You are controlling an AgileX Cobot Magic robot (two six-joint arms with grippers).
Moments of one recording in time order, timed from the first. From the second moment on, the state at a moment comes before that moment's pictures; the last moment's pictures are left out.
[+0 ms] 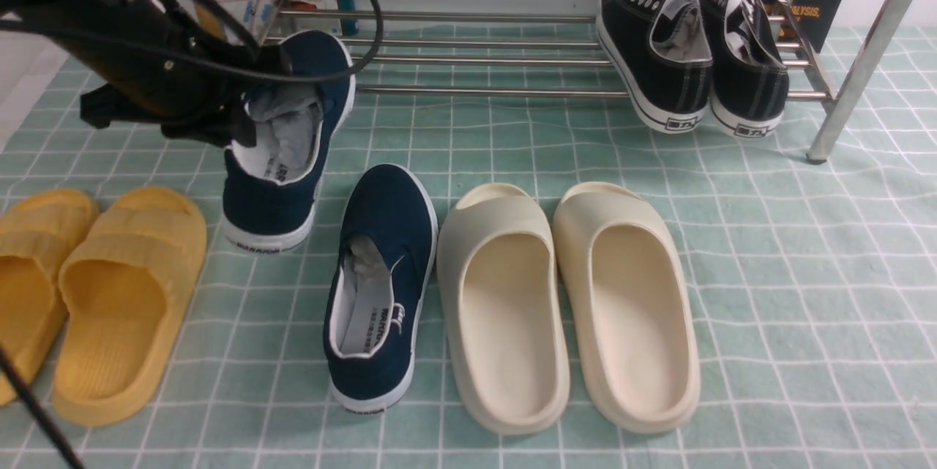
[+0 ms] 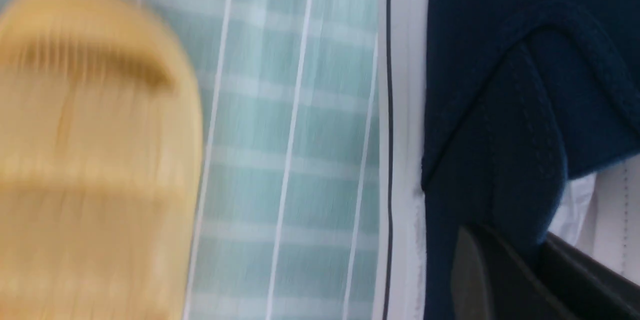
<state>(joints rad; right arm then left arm) -0.02 -0.01 0.02 0.00 0.39 -0.01 -0.10 1.71 -1.50 -0.16 0.91 -0.21</state>
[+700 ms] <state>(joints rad) -0.02 -0.01 0.02 0.00 0.39 -0.01 -0.11 2.38 -2.39 -0.18 0.94 -0.27</state>
